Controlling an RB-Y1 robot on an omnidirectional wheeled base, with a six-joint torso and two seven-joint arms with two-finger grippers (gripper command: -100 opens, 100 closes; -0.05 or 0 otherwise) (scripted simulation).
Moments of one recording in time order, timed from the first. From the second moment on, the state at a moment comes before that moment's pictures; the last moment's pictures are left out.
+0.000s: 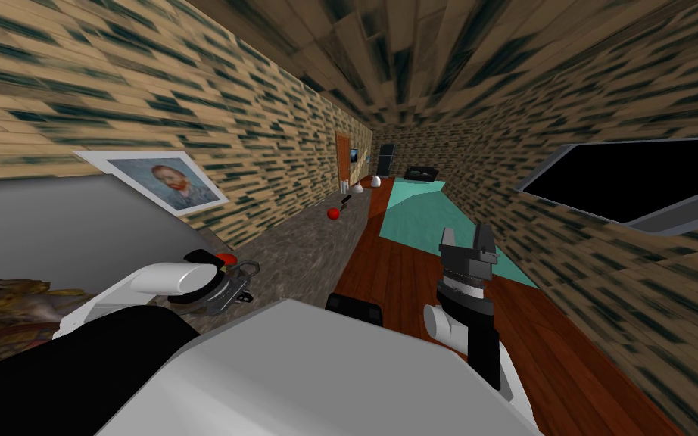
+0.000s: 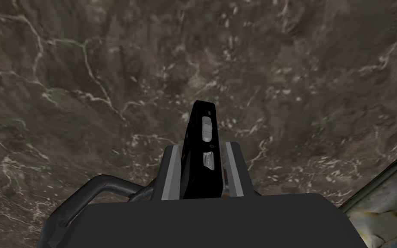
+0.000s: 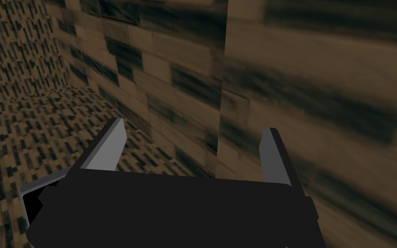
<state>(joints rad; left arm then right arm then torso) 0.76 0.75 0.63 -2.17 0.92 1.66 -0.13 0.49 -0.03 -0.03 -2.28 0.03 -0.52 -0.05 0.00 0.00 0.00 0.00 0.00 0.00</state>
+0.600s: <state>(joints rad) 0.77 0.76 0.67 -2.23 0.97 1.71 -0.11 0.49 -0.03 -0.03 -2.28 0.03 -0.52 -0.05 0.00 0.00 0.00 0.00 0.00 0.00</state>
